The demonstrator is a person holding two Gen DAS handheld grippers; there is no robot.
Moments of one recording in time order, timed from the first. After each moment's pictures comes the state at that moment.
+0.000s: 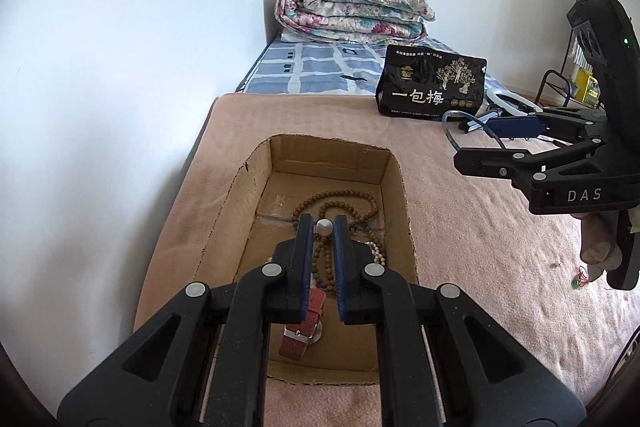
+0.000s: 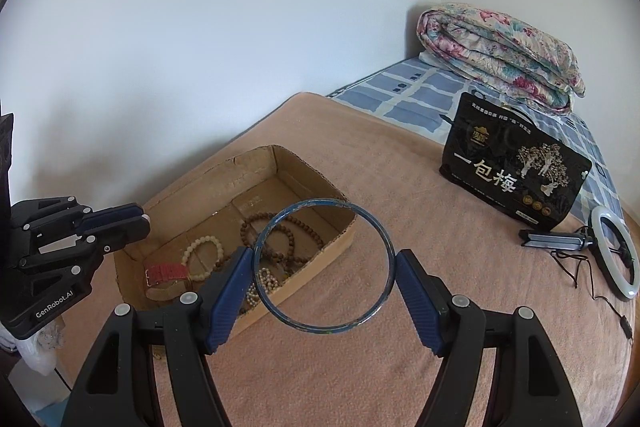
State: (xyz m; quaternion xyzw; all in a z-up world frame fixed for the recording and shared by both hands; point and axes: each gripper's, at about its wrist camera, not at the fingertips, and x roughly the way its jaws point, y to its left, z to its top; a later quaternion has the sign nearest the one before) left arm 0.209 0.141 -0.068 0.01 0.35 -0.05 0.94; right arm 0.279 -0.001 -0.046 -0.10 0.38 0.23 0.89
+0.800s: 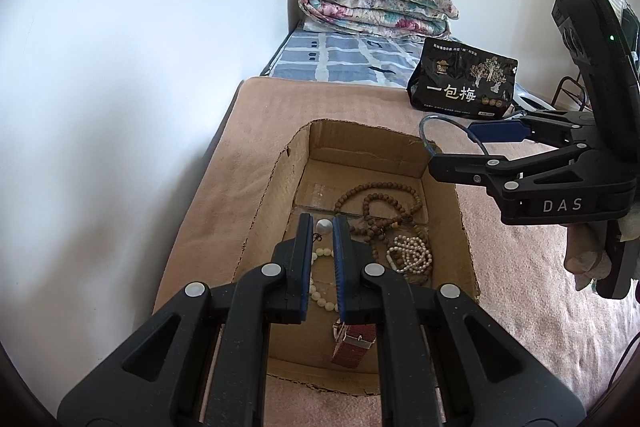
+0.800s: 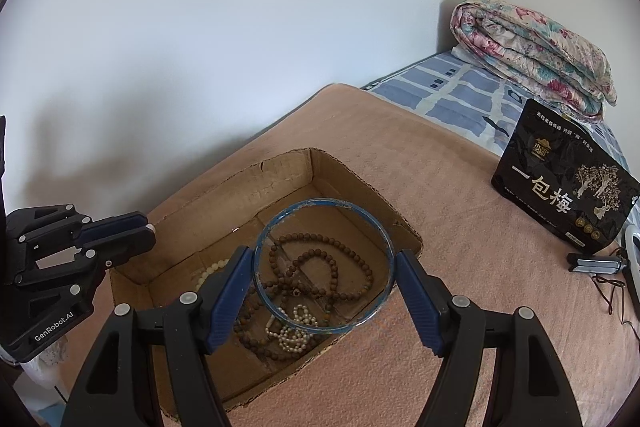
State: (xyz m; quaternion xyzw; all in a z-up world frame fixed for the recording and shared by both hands) left arm 0.223 0.177 -0.088 -0.01 0.36 -0.03 0.93; right arm 0.313 0.058 -0.074 -0.11 0.40 0.26 0.87
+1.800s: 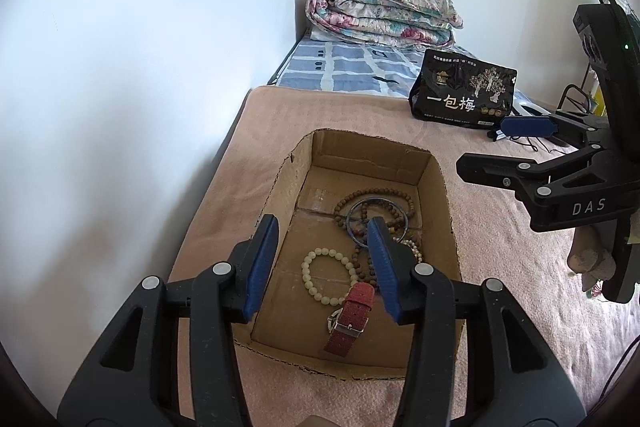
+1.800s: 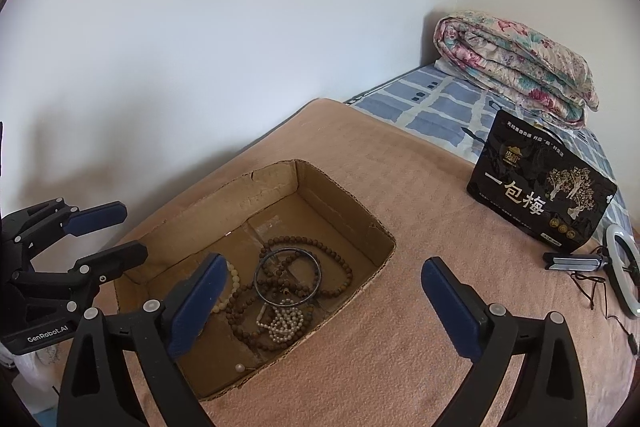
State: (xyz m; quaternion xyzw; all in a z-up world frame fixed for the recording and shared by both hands) left arm 0.205 0.172 -0.073 -0.01 0.34 -0.01 0.94; right arm 0.295 0.038 -0.054 -0.11 0.37 0.24 0.89
